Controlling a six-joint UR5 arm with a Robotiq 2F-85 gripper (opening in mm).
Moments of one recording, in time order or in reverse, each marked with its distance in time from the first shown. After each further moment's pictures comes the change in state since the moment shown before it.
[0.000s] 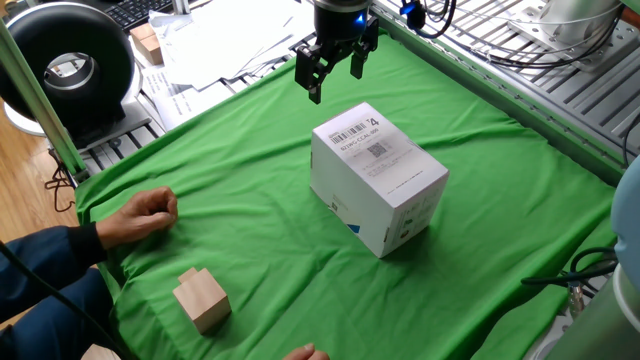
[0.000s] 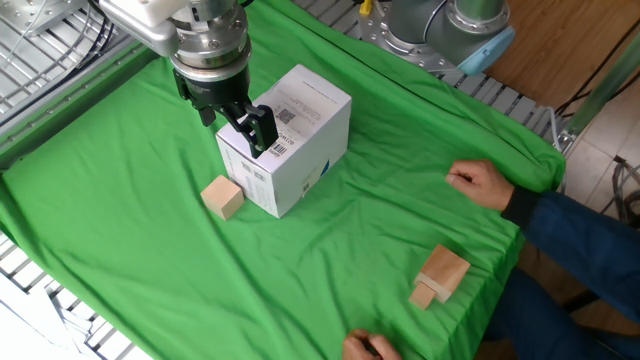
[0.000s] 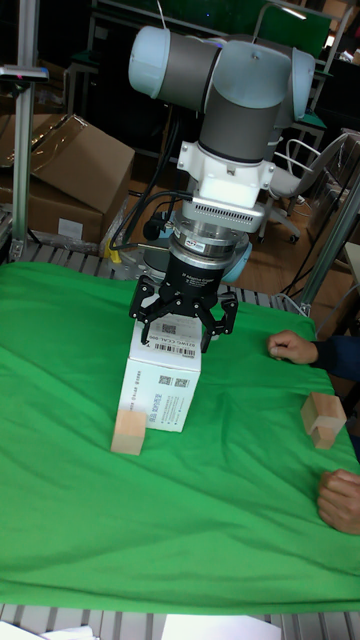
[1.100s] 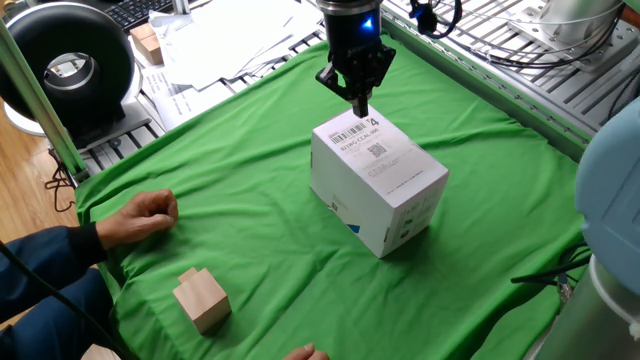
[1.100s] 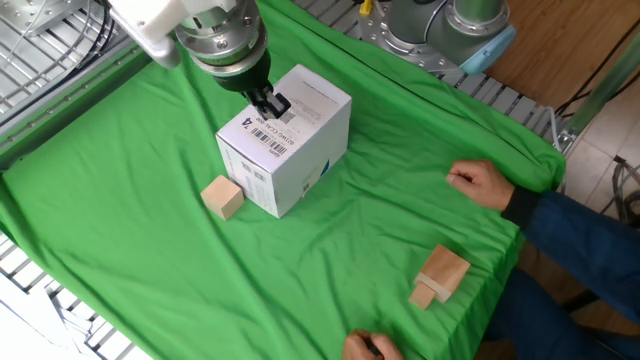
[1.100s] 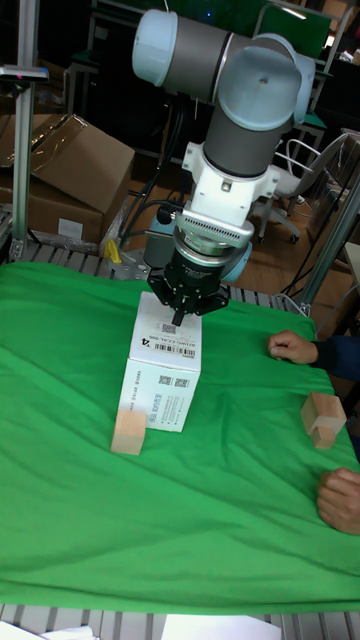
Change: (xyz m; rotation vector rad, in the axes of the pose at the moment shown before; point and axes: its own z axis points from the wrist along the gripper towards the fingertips) arm 0.066 0.005 -0.007 0.024 0.260 0.159
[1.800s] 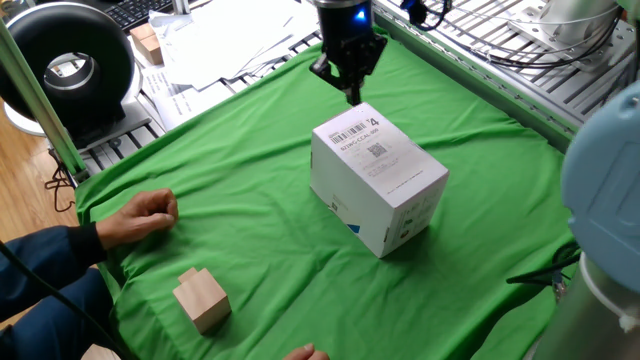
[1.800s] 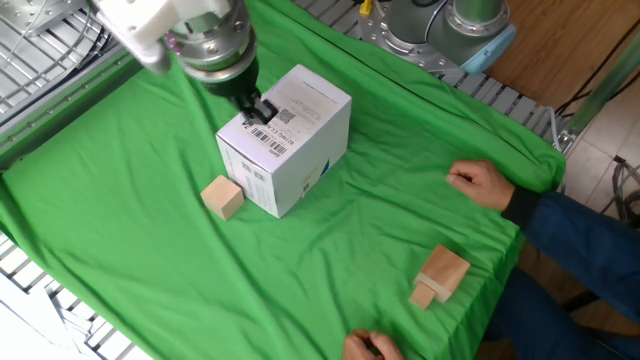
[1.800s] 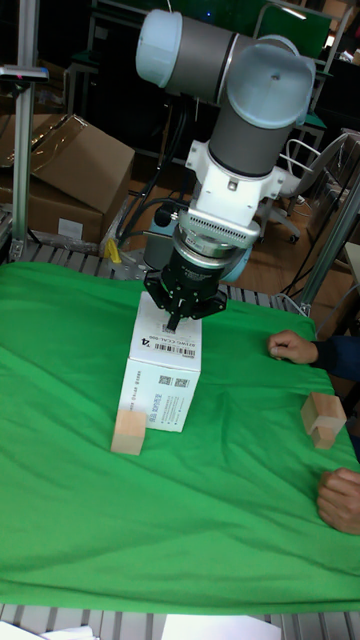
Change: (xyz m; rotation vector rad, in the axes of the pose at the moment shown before) arm -0.037 -0.001 -0.007 0.026 -0.070 -0.049
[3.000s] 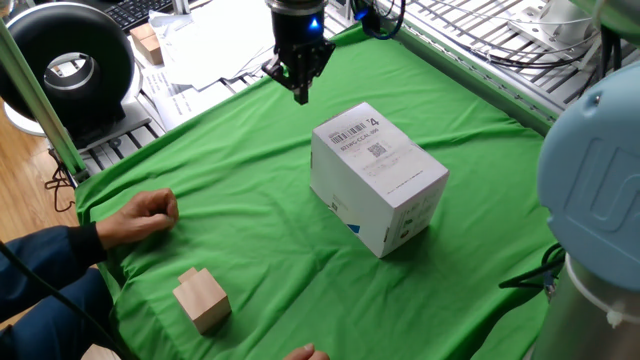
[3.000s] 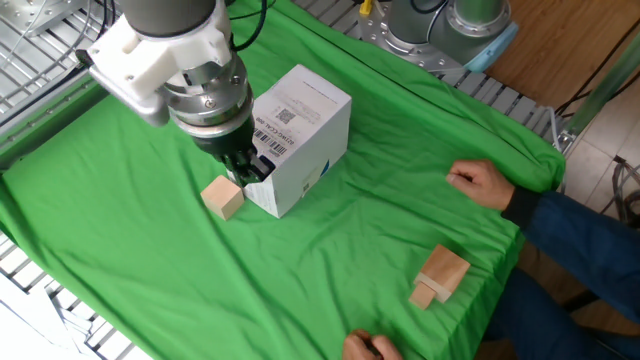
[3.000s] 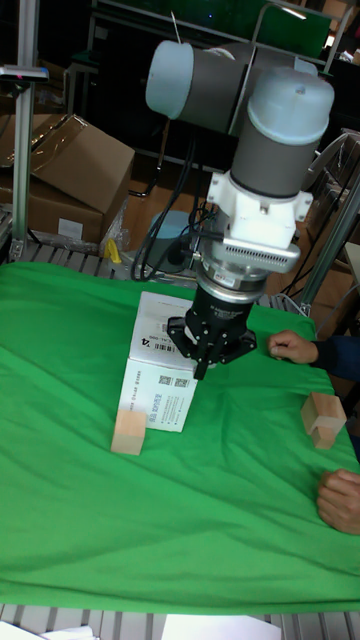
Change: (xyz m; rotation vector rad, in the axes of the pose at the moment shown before) arm -0.059 0.049 -0.005 -0.069 -0.132 -0.074
